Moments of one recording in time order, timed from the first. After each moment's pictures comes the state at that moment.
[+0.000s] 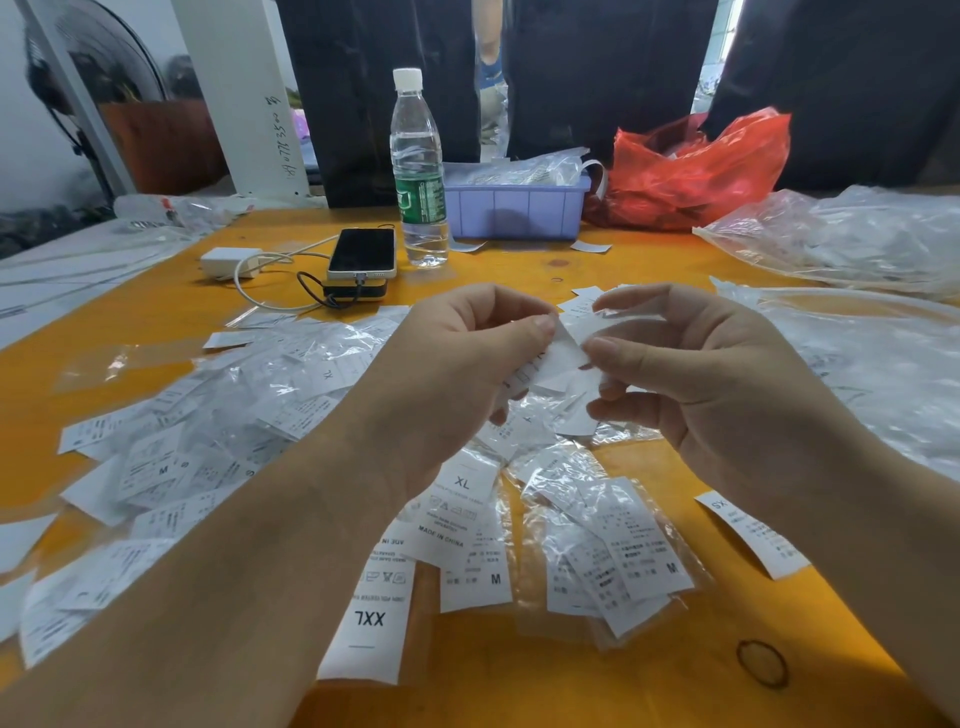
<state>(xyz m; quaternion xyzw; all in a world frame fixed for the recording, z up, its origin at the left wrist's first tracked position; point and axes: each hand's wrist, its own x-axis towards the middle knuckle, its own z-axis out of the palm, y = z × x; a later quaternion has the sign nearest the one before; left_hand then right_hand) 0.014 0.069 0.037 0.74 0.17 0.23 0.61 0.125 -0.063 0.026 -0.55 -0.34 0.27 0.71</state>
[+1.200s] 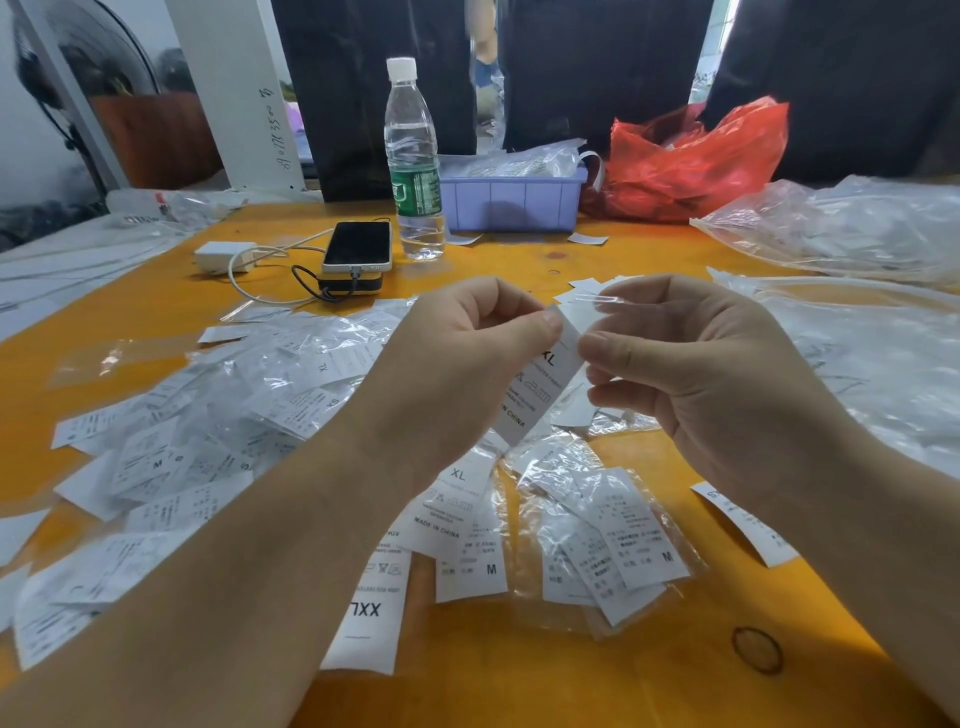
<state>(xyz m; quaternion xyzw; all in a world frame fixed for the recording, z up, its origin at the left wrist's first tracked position) 0.016 0.065 0.032 0.79 0.17 0.26 0.53 0.124 -0.064 0.023 -0.57 -0.33 0.23 0.72</state>
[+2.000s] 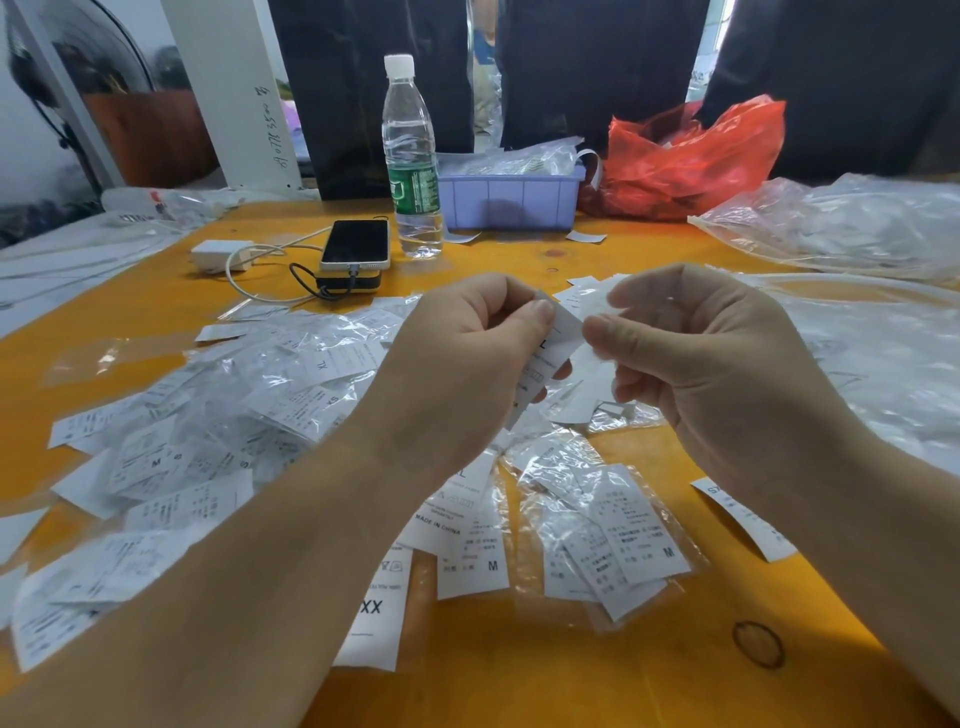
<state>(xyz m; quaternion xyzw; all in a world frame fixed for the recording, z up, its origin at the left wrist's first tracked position) 0.014 0.058 0.033 0.77 0.13 0.27 0.56 0.125 -0.063 0.019 -0.59 -0.35 0.17 0.71</state>
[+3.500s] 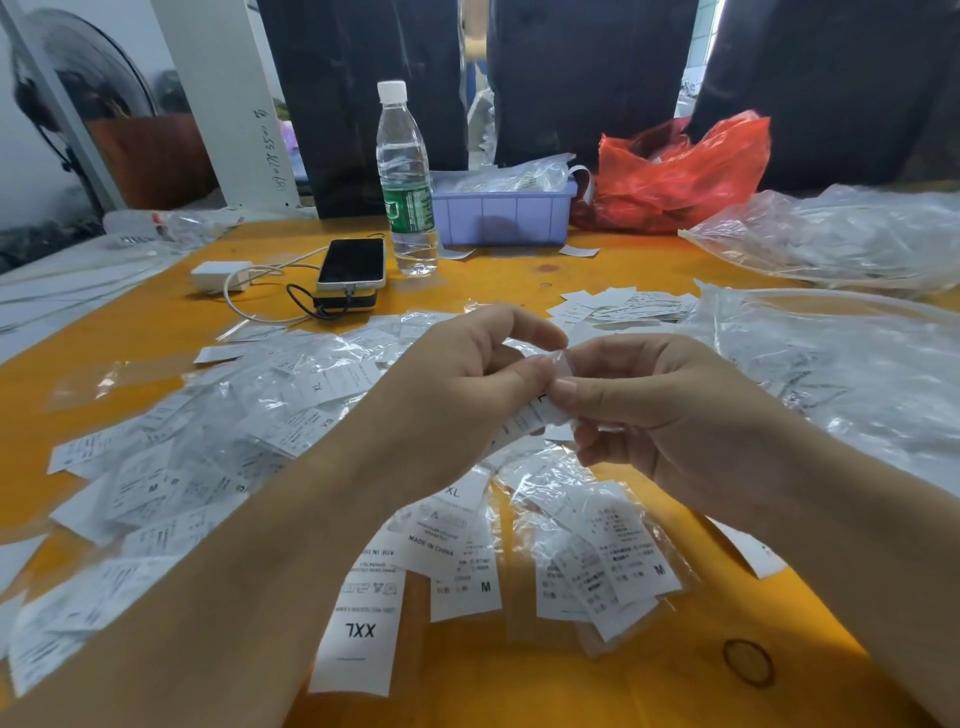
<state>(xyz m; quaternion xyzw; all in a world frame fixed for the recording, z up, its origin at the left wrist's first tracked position) 0.013 0.076 0.030 0.85 0.07 0.17 0.49 0.120 -0.064 0.025 -0.59 -0.33 0.36 0.64</state>
